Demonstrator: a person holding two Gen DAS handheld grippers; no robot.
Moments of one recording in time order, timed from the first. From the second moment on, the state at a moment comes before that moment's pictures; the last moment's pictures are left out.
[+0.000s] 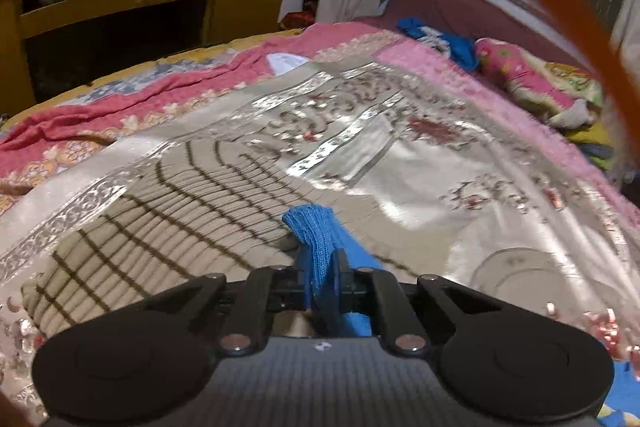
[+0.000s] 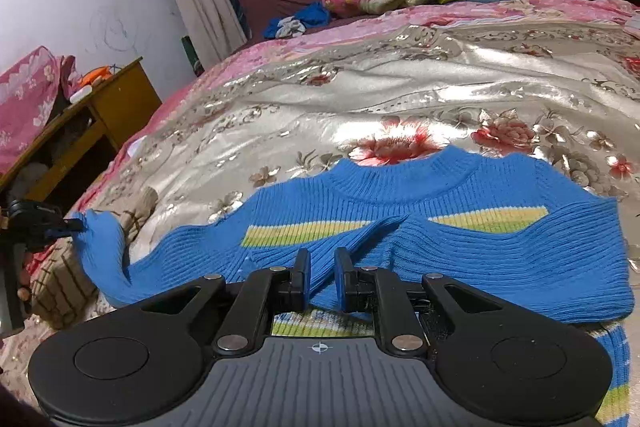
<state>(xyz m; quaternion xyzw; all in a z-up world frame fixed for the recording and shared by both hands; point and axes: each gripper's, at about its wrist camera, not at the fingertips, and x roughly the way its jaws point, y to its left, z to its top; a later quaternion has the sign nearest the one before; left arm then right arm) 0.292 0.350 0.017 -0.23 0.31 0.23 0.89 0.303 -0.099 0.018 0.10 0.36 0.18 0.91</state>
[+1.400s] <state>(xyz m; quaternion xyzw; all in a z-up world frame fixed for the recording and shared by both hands) 0.215 0.141 -0.012 -0.13 0.36 -0.09 0.92 0.324 -0.084 -0.008 0.08 0.42 0.21 0.88</state>
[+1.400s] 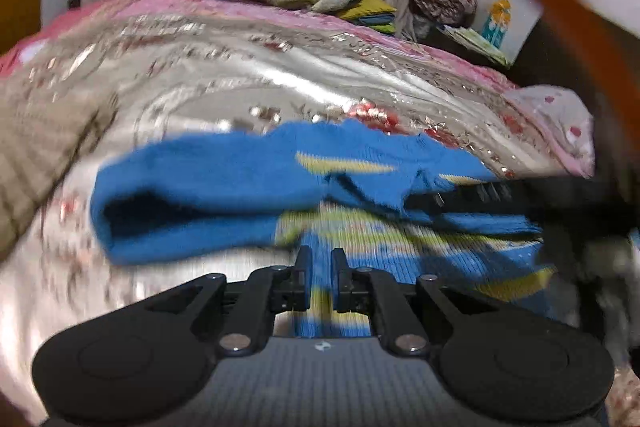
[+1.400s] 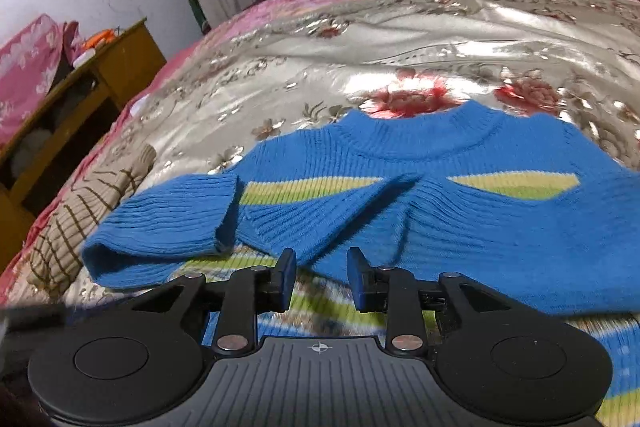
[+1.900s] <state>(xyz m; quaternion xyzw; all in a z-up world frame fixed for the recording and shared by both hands) 0.193 0.150 -0.034 -0.14 0.35 -0.07 0.92 0.351 -0.081 0.017 0.07 0.37 0.22 0.90</state>
